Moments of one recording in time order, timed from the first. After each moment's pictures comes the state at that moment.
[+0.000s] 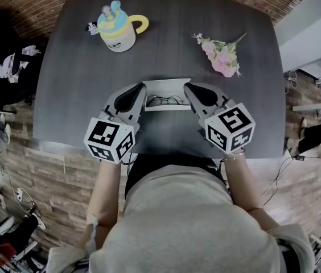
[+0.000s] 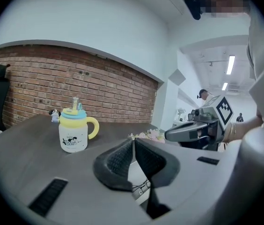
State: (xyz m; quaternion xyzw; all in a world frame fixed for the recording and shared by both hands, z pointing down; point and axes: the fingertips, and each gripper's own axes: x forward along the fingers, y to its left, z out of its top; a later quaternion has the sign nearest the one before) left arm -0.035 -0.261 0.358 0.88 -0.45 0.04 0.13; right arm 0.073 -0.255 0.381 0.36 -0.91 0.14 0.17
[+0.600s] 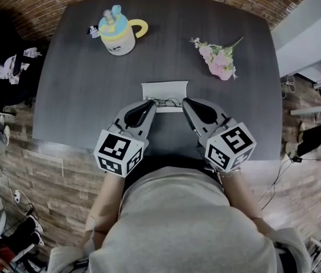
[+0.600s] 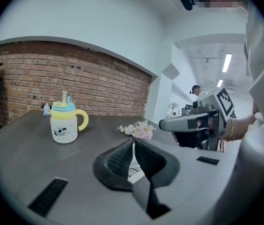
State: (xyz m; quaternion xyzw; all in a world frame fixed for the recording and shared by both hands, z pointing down) left arm -0.003 -0.220 0.366 0.89 -0.41 0.08 0.15; right arm 0.073 -0.214 0.364 0.36 -0.91 0.17 0.10
